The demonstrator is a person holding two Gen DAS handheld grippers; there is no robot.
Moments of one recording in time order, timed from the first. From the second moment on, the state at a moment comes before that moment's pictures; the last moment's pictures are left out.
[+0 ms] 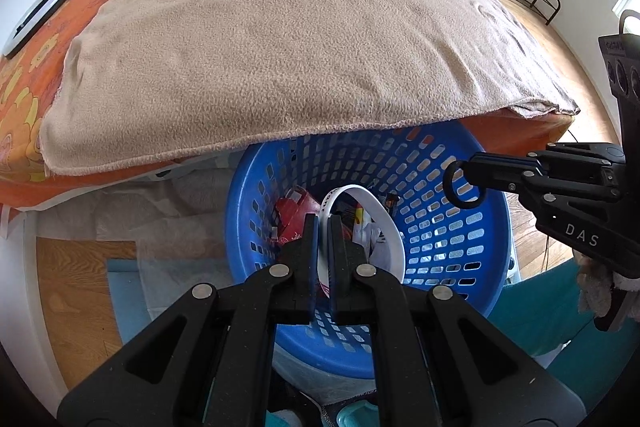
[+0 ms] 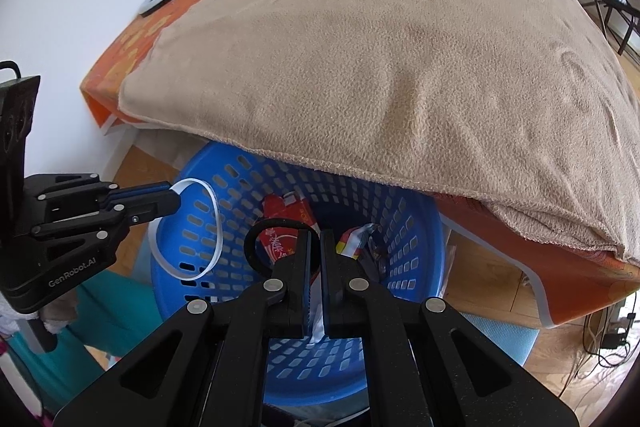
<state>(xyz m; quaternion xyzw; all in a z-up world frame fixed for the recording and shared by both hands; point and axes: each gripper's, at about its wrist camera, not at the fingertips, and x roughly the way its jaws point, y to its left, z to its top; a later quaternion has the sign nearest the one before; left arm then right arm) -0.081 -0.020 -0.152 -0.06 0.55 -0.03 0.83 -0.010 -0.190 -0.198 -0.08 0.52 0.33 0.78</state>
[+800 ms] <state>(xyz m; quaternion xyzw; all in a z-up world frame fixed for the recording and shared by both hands) -0.078 -0.015 -0.141 -0.06 0.54 0.00 0.84 -0.004 -0.190 -0.176 -0.08 0.49 0.31 0.81</state>
